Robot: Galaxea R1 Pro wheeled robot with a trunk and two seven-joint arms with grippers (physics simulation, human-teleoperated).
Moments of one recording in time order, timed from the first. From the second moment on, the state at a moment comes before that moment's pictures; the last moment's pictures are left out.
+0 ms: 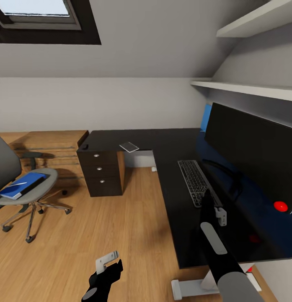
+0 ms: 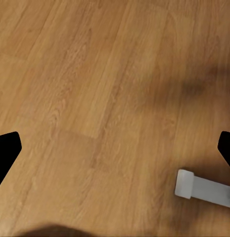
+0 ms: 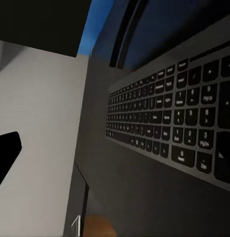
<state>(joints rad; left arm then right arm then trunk) -0.27 0.21 -0.90 -1.24 1.06 -0.07 0.84 -0.55 0.06 -0.03 -0.92 -1.35 -0.48 -0.01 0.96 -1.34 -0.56</state>
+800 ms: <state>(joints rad) -0.27 0.21 -0.89 -1.24 1.06 -0.07 0.84 -0.53 0.07 0.09 -0.95 -1.35 -0.49 0.10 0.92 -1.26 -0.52</state>
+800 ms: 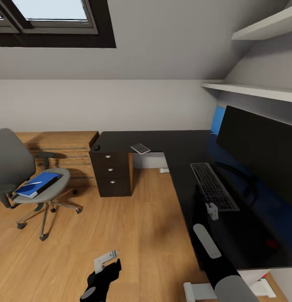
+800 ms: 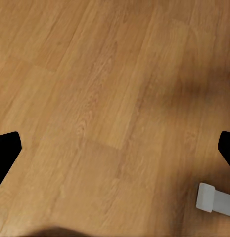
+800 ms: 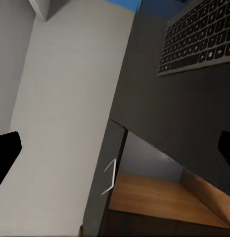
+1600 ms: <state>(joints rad) -0.27 0.21 -0.89 -1.24 1.07 -0.07 0.84 -0.53 0.07 0.09 -0.94 -1.34 -0.49 0.11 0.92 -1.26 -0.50</state>
